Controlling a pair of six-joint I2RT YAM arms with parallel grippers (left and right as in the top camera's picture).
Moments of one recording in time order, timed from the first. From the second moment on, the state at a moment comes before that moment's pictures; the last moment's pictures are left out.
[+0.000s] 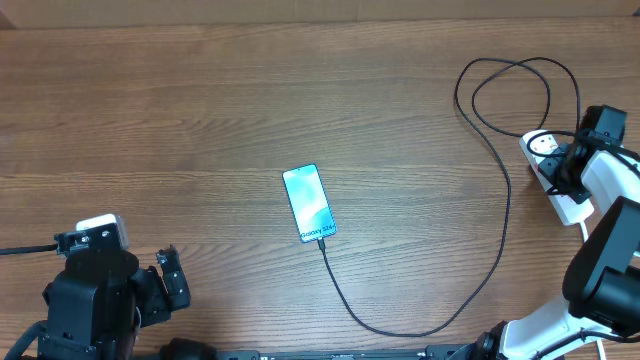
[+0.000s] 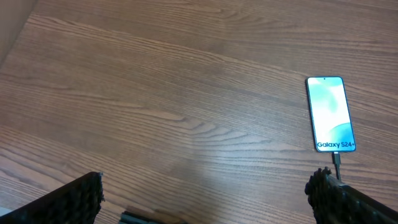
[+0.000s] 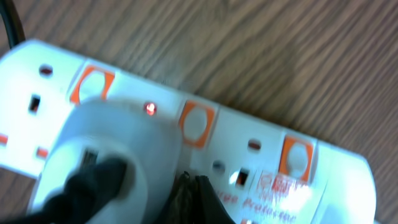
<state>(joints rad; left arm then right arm) -0.27 0.77 1.43 -1.61 -0.36 -0.44 -0.43 1.84 1.14 -0.55 0.17 0.44</state>
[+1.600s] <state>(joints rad) 0.02 0.02 1.44 -1.68 -0.36 -0.45 -0.12 0.92 1.15 -0.15 0.06 0.52</state>
